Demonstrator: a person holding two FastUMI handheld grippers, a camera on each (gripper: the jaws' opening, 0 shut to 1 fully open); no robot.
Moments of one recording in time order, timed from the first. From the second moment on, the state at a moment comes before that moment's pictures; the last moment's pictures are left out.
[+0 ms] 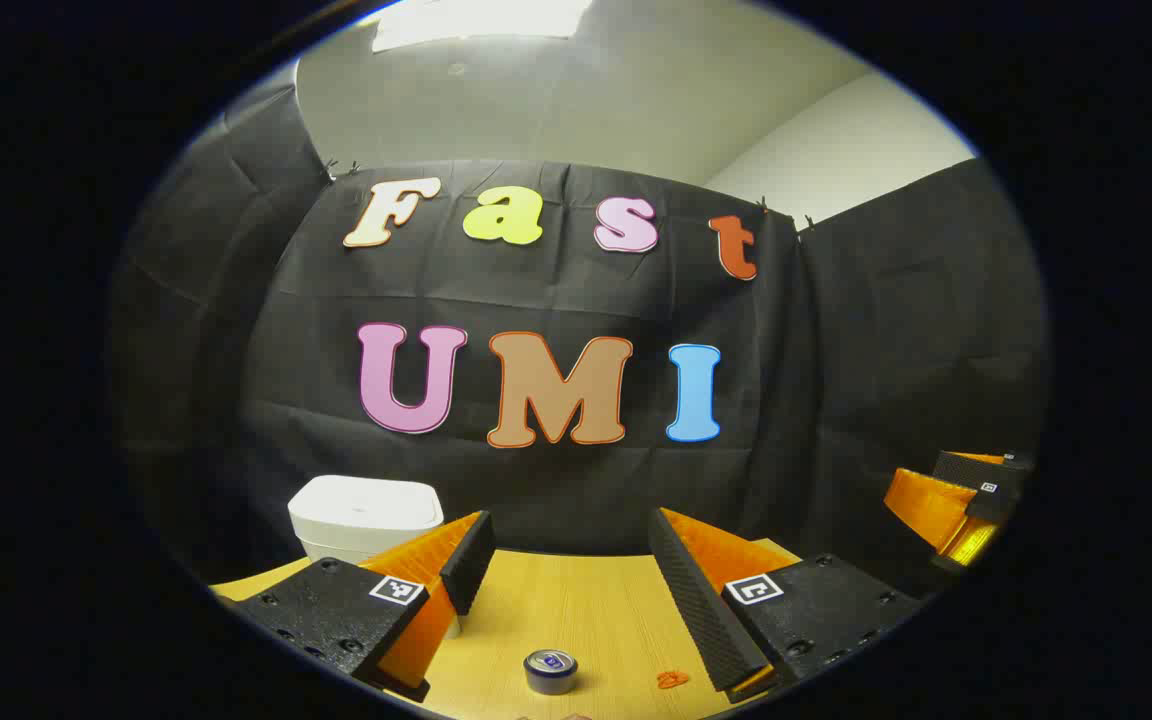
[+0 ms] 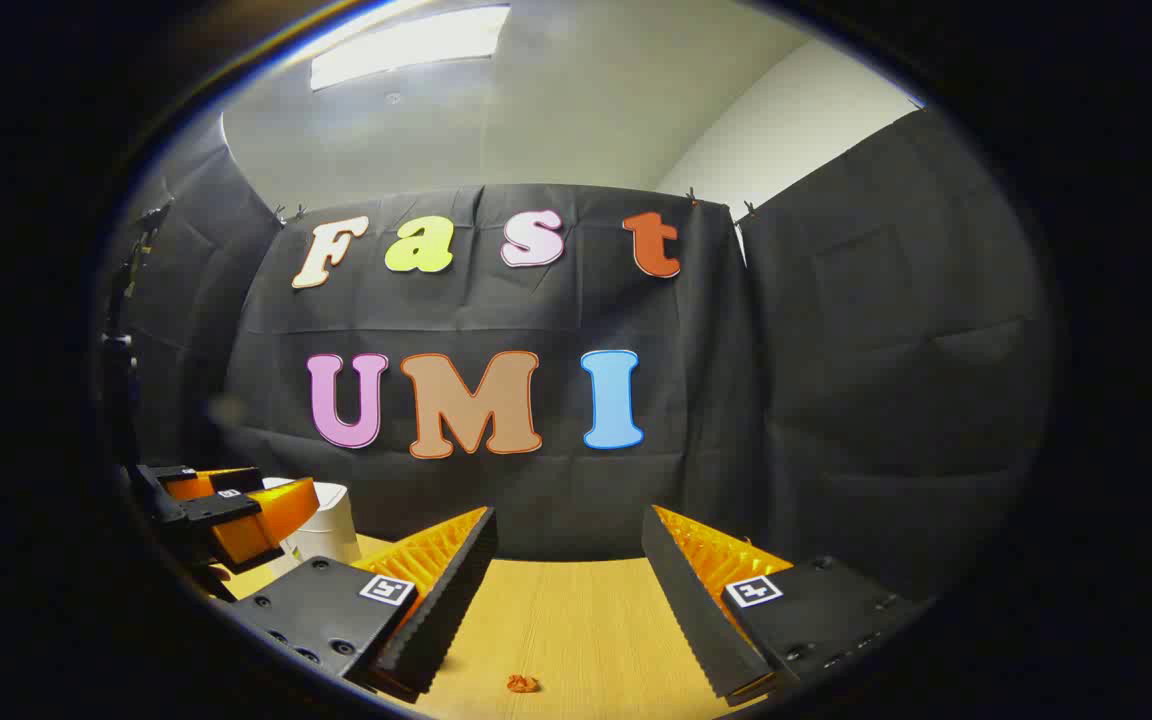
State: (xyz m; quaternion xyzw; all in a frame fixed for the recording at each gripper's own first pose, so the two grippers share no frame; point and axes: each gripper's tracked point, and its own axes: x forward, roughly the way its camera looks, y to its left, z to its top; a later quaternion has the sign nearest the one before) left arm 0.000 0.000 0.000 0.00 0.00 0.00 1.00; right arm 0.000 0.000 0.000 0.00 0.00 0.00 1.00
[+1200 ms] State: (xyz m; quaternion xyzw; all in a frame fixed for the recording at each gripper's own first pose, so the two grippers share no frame) left arm -0.015 -0.009 0.009 0.02 -0.01 0.00 1.00; right arm -0.016 0.000 0.006 0.00 -0.01 0.01 1.00
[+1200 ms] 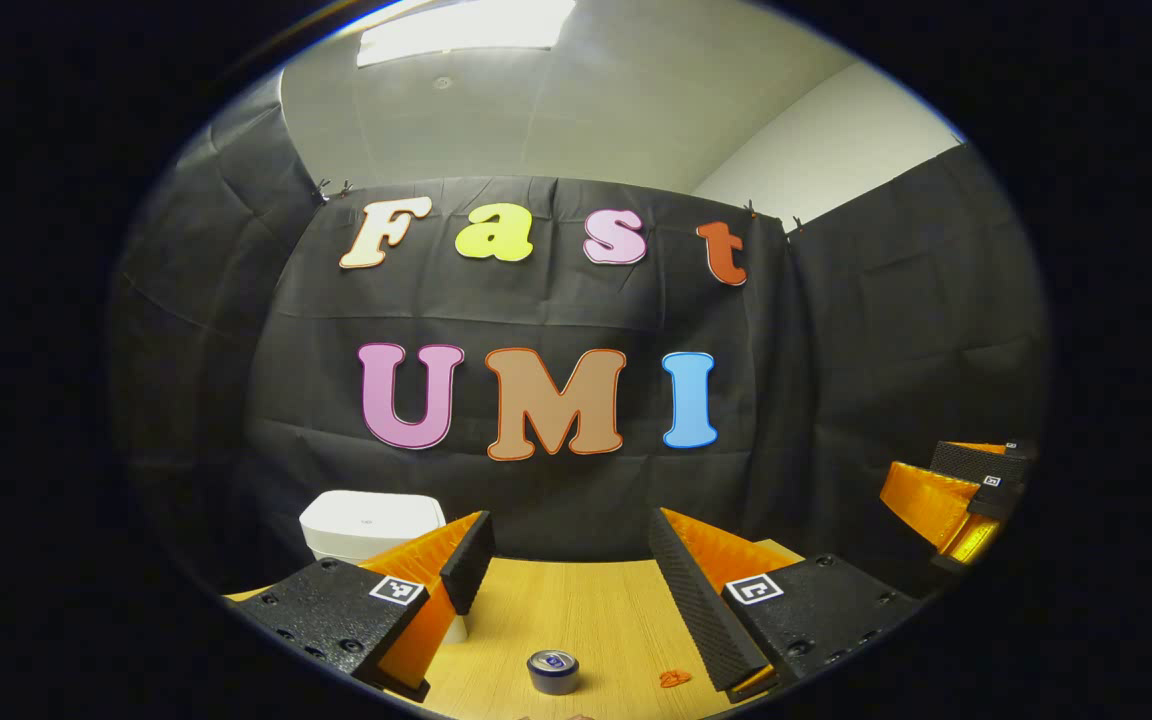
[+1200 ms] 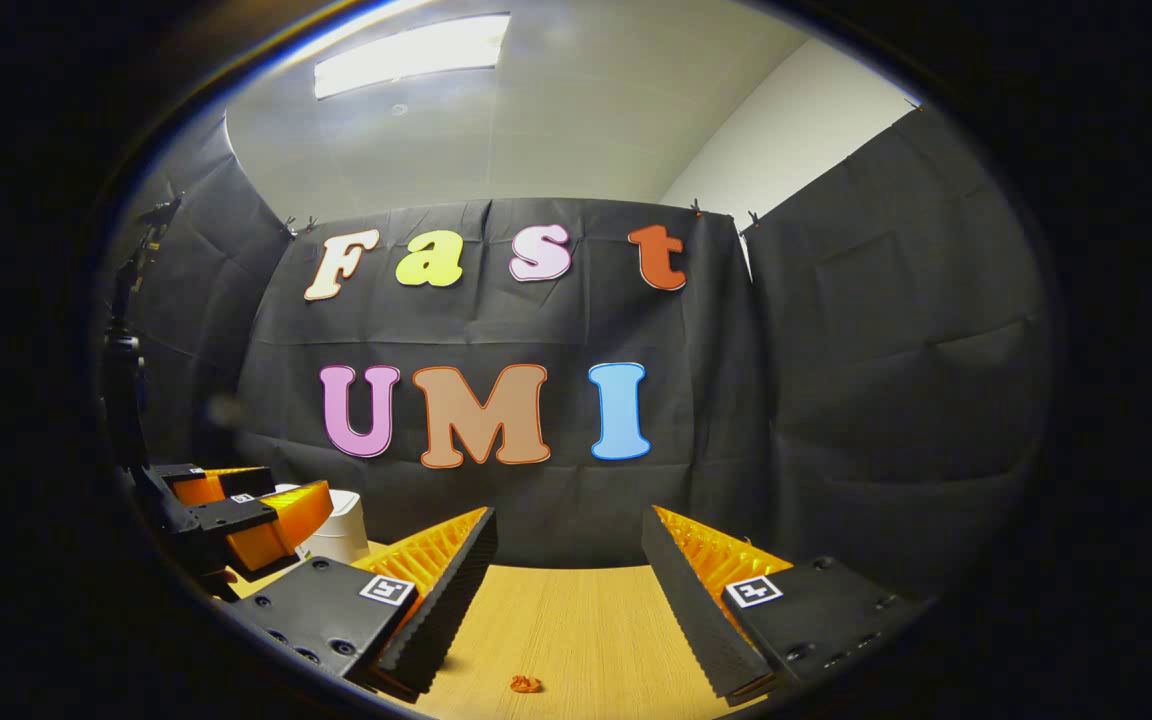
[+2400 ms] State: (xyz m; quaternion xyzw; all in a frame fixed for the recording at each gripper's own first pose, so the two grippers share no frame) left arm -0.013 0.001 0.007 0.02 -0.01 0.02 1.00; right arm -0.011 0.005 0.005 -0.01 -0.03 0.03 1.00
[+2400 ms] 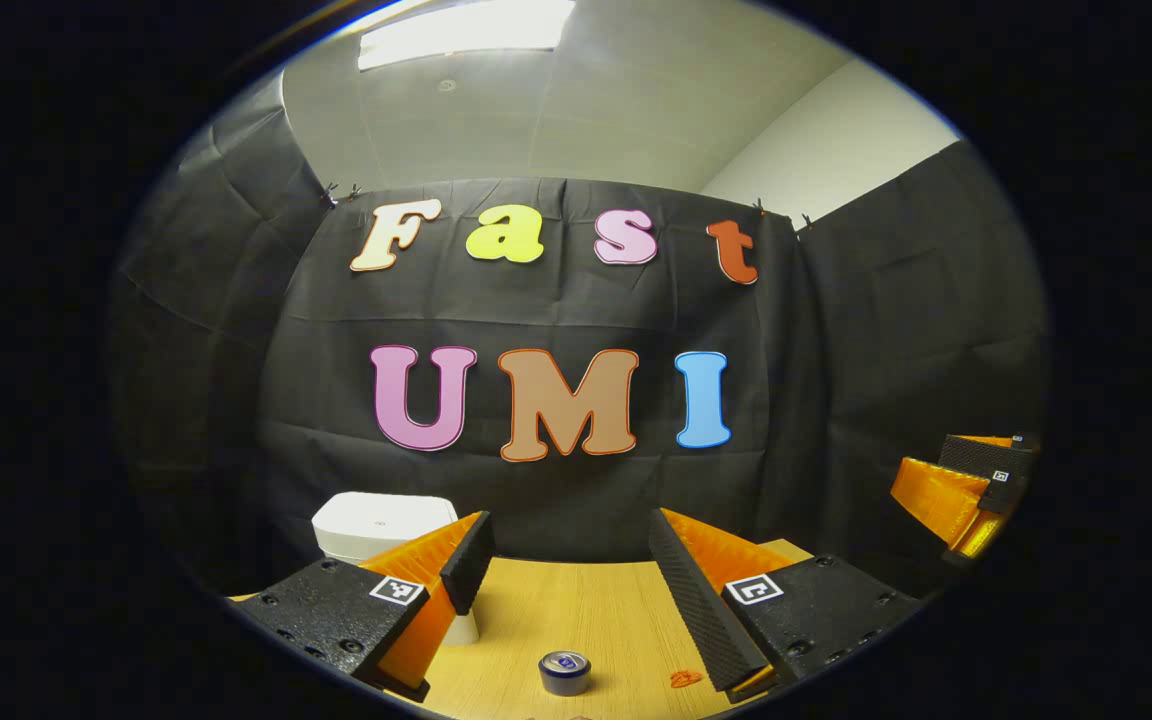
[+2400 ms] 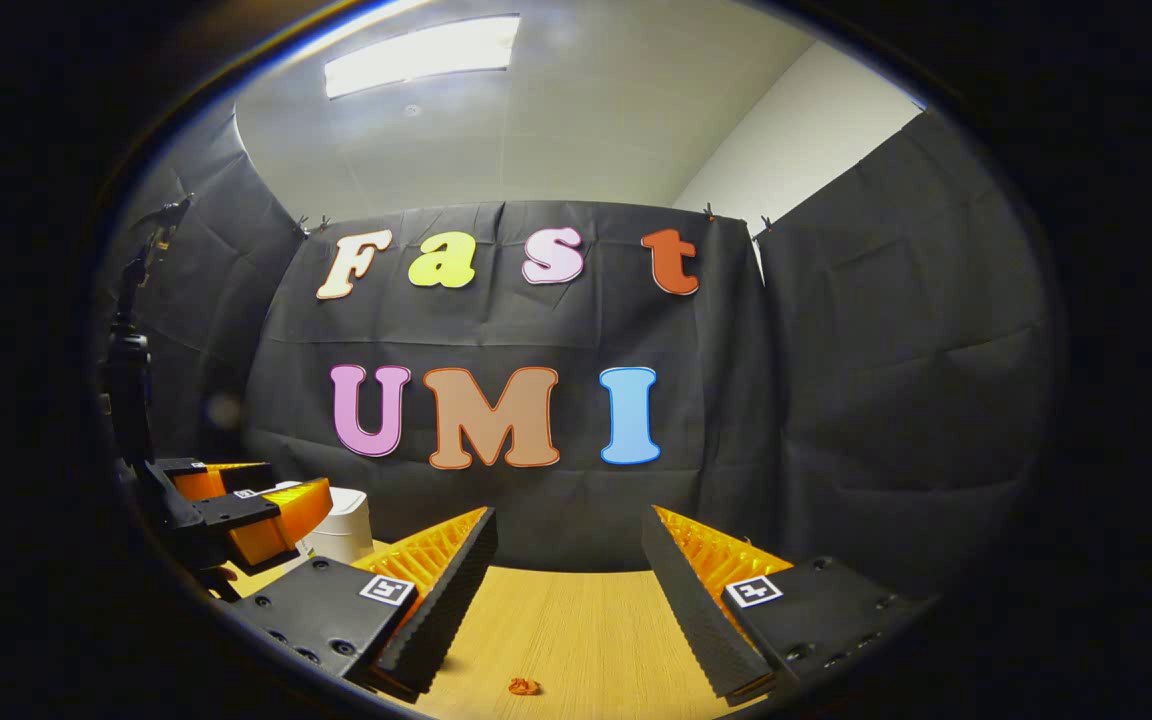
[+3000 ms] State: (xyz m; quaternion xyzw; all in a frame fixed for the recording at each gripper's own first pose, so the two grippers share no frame) left arm -0.016 0.010 0.009 0.03 -0.01 0.03 1.00; right arm -0.006 0.011 0.005 -0.01 -0.03 0.05 1.00
